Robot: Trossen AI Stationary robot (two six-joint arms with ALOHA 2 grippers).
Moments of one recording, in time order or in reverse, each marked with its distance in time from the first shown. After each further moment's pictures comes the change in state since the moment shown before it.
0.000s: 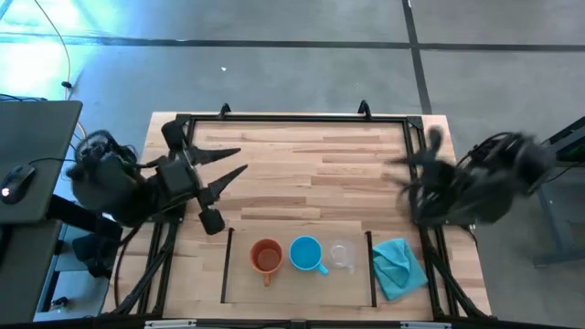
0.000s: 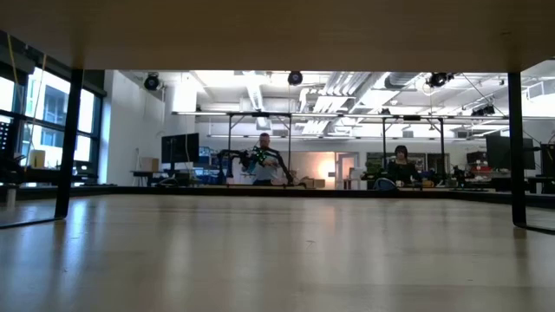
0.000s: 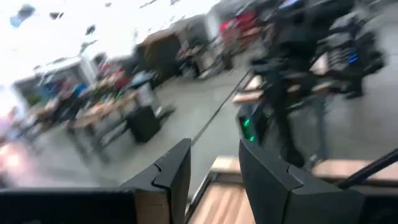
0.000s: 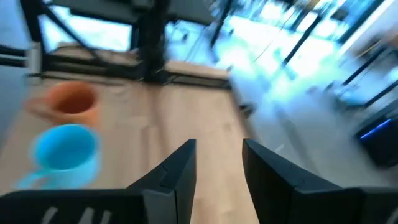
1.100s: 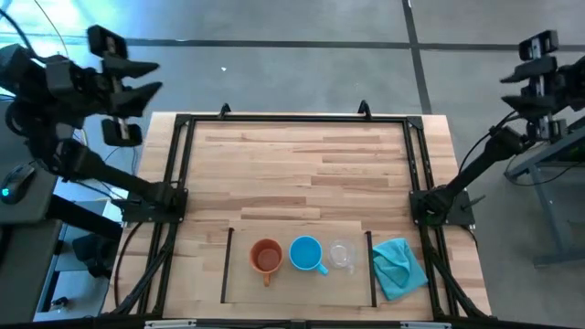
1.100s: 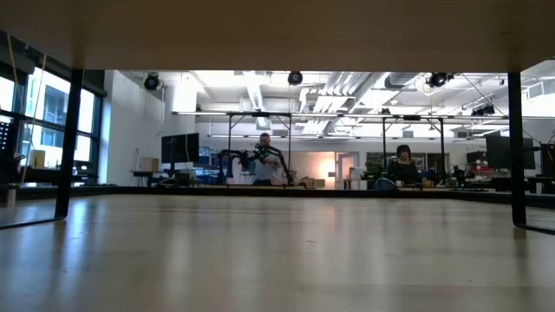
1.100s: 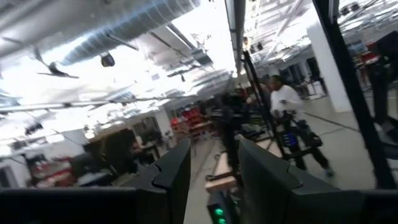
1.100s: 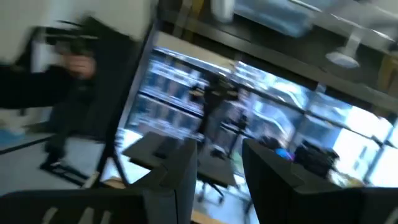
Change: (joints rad) left arm 0.647 -0.490 -0.219 0.075 1.063 0.136; right arm 0.002 -0.539 0.000 0.478 -0.391 -0.858
